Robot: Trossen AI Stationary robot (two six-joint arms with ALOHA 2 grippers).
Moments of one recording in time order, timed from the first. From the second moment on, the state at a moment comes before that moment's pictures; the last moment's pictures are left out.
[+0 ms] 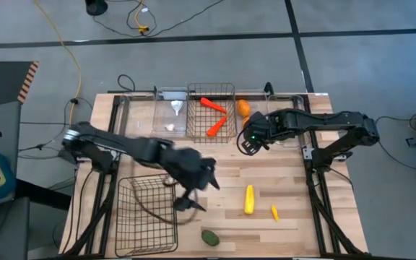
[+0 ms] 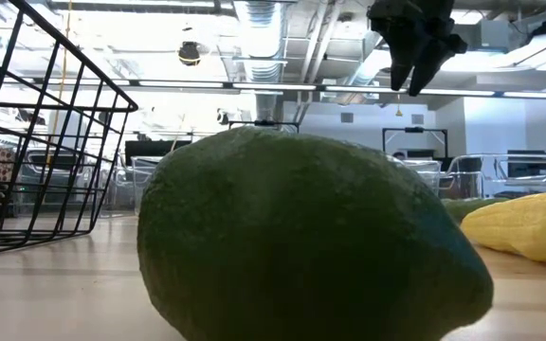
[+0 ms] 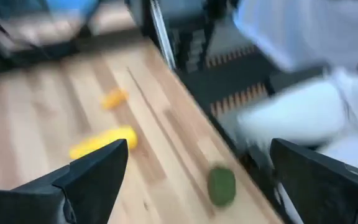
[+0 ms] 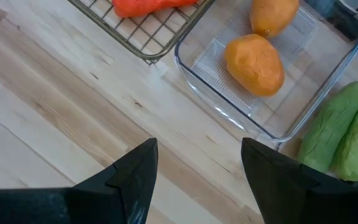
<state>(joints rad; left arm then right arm) -0.25 1.66 1.62 -0.57 0.31 0.05 -0.03 1.43 1.40 -1.28 0.34 0.80</state>
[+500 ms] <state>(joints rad) -0.37 2.04 1.79 -0.74 0.24 0.26 -0.03 1.43 1.40 -1.30 0.34 0.80</state>
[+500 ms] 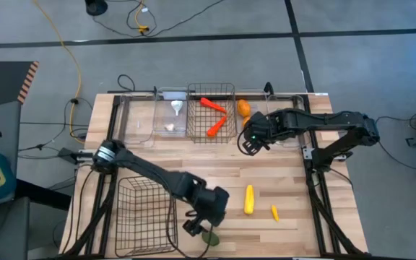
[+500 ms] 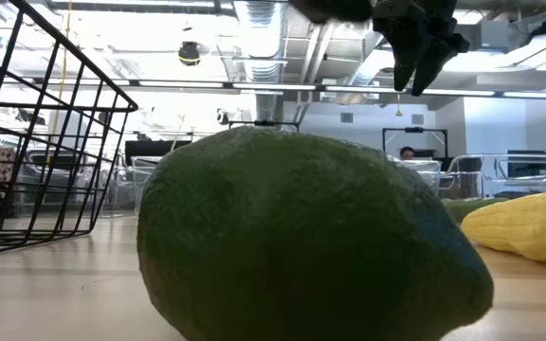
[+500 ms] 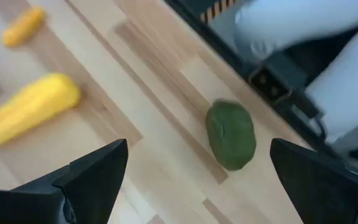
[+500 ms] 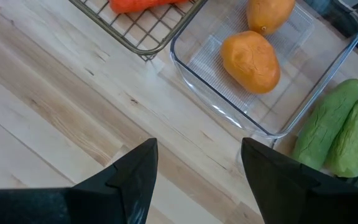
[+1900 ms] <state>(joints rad) -0.51 2.30 1.80 -0.64 0.09 -0.13 -0.02 1.43 1.40 -1.30 0.34 0.80</state>
